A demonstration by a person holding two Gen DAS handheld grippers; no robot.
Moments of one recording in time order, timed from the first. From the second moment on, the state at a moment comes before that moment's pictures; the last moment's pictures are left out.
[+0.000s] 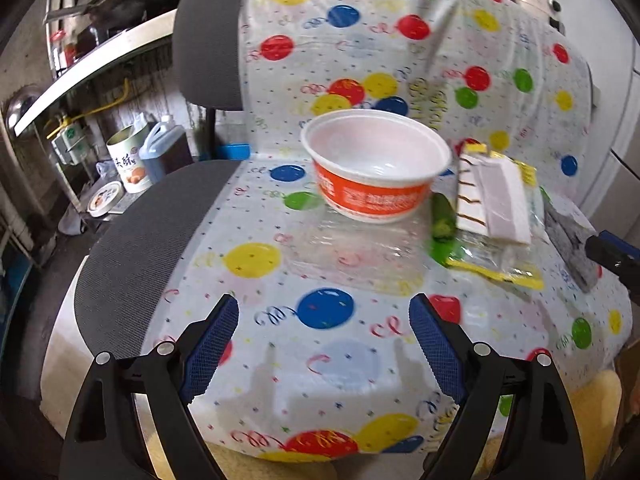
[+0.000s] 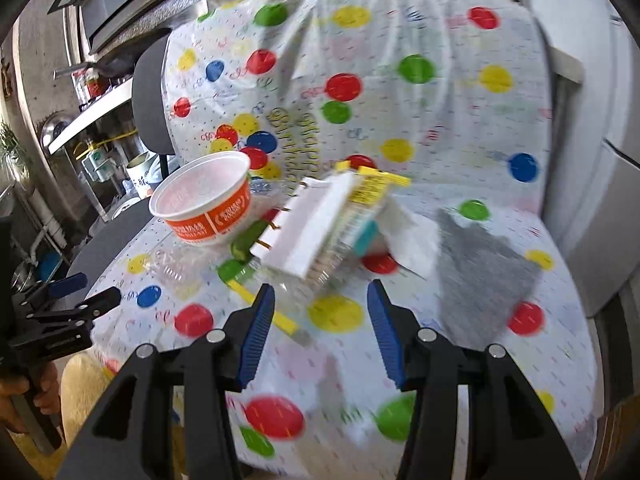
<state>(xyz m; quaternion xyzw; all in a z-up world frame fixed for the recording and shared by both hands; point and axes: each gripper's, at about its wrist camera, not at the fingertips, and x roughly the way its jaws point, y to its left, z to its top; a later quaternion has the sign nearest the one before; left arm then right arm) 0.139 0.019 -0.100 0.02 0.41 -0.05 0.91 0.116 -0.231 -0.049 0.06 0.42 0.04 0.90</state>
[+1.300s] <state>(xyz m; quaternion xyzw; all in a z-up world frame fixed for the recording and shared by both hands) 0.254 0.027 -0.075 -0.08 0.39 -0.07 0.92 0.181 -0.244 -0.035 0.09 0.37 0.05 0.92</state>
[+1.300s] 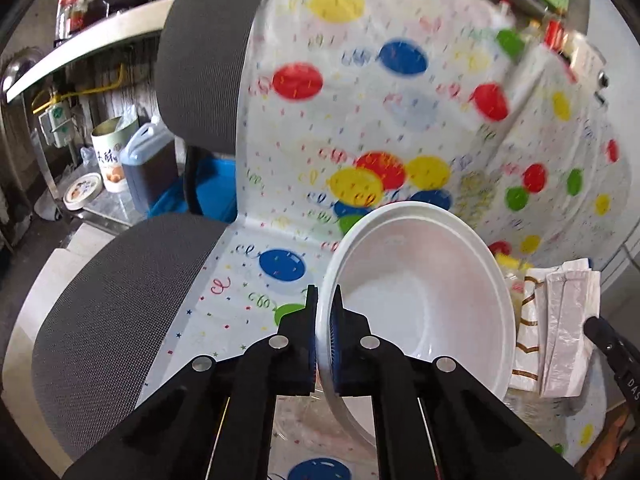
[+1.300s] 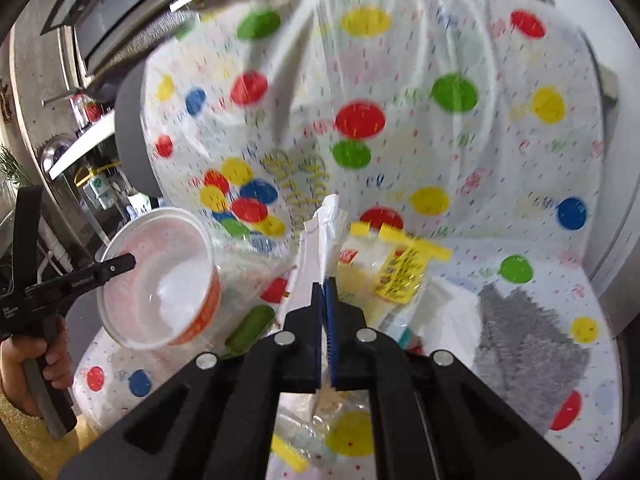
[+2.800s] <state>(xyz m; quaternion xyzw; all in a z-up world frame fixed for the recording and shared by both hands) -0.045 -0.414 -0.137 0.16 0.38 -0.48 0.77 -0.222 -0.484 -0.026 0.16 0.33 -0.35 0.86</state>
